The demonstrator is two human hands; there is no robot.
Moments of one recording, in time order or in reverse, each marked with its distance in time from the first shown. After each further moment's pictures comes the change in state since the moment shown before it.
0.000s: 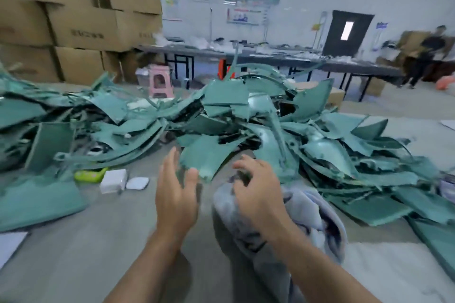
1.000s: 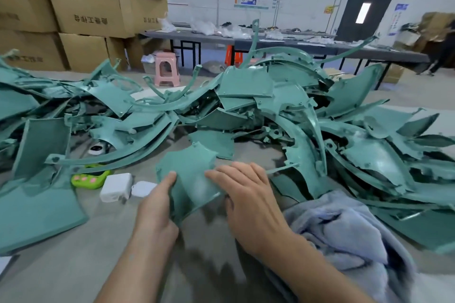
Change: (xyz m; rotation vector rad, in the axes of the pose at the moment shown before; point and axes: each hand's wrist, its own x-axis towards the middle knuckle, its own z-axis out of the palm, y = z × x) left_hand 0.057 -0.024 -0.022 -0.797 0.164 -0.925; right_hand 0.021 -0.018 0.054 -0.313 -0.094 -0.533
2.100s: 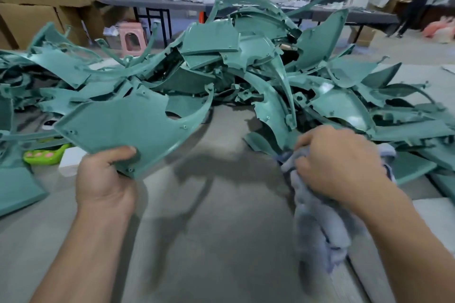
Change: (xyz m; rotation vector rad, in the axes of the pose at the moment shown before) left_hand -0.006 0.004 -0.017 -0.160 -0.302 0.413; right_hand -0.059 0.065 -0.114 -0.470 -0.309 0.686
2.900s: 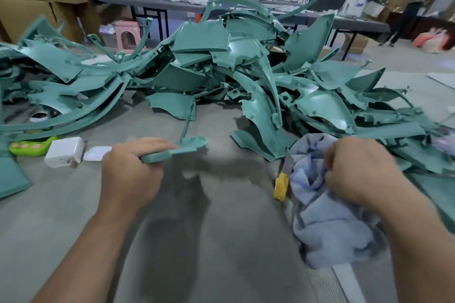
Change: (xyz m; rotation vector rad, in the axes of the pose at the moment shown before) left_hand -0.033 -0.020 0.004 1.158 -0.362 0.641; right_hand -0.015 0.056 -0.010 -0.027 -0.091 0.176
